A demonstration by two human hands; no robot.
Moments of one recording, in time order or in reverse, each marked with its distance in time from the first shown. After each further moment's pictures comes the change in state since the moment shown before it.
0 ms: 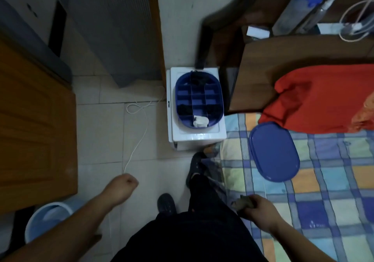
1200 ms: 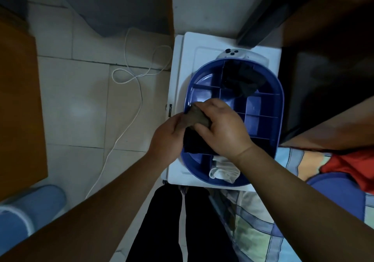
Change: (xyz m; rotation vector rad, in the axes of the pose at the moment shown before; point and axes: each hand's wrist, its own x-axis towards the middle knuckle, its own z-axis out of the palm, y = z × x) left_hand 0.356 0.207 0.029 -0.438 0.110 0.263; right_hand 0.381 -0.333 -0.040 -0.302 0.140 -0.863
